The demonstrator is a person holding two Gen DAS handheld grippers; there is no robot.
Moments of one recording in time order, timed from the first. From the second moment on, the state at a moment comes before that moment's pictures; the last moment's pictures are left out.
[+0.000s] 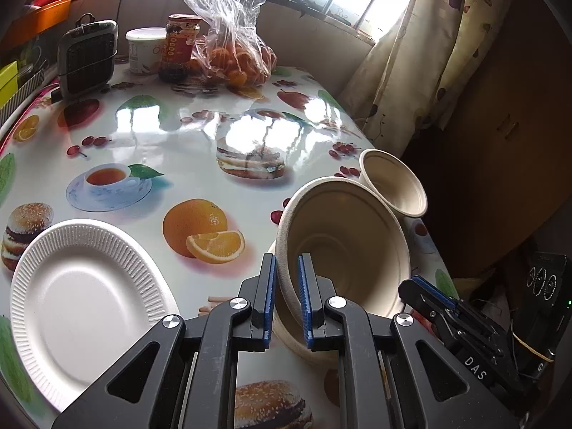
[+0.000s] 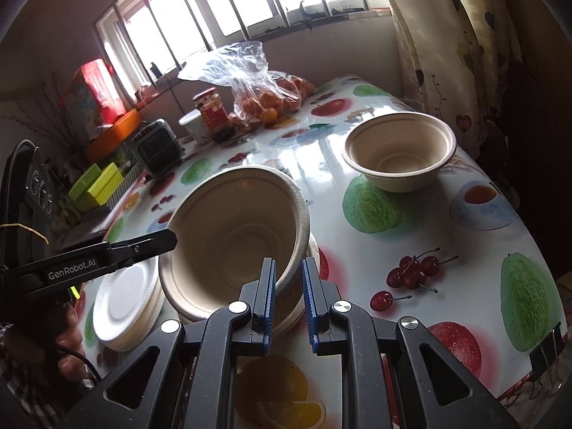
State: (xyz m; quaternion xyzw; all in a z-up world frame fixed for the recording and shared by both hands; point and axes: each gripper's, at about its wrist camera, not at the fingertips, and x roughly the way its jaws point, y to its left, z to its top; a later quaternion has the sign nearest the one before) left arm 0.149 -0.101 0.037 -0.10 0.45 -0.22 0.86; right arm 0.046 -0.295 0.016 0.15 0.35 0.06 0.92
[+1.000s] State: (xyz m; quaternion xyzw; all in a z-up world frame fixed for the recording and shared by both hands) left arm 0.144 -0.103 0.027 -0.10 0.46 -0.22 0.85; right arm 0.039 -0.295 0.007 0.15 0.36 0.05 0.92
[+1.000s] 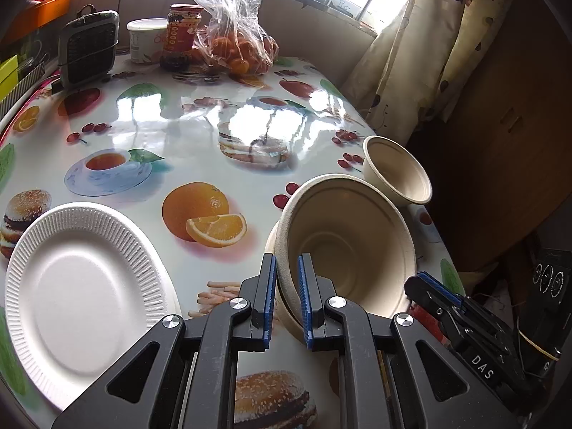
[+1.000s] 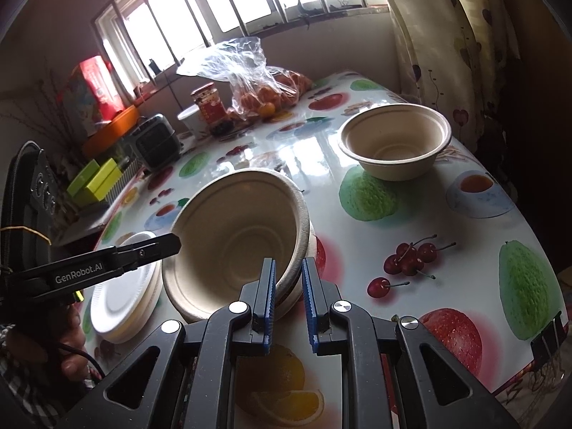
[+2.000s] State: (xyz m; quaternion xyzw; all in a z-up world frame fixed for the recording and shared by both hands) left arm 0.145 -0.106 0.018 -0.09 0.48 -0.21 0.85; right arm 0.044 -0.296 0.004 0.16 0.37 0.06 0.91
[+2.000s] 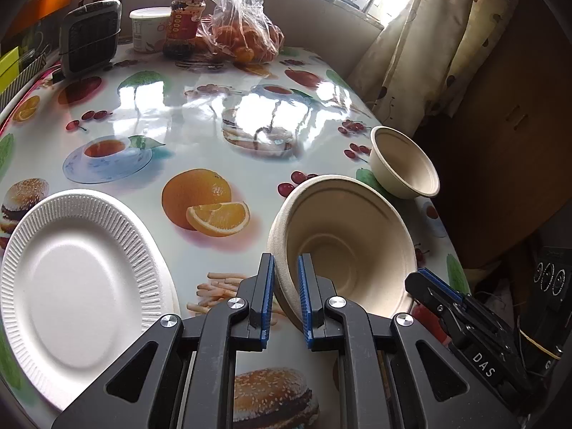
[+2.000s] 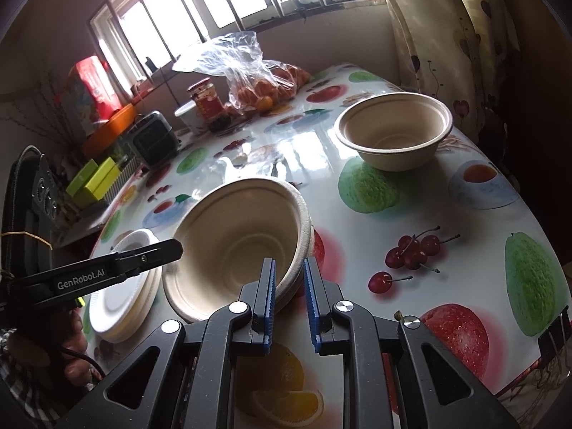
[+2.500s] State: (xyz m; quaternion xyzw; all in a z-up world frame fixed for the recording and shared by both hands) left arm 0.146 -0.105 0.018 -0.10 0.48 -0.21 0.85; right arm 0.045 -0.297 0.004 0.16 0.37 0.06 0.91
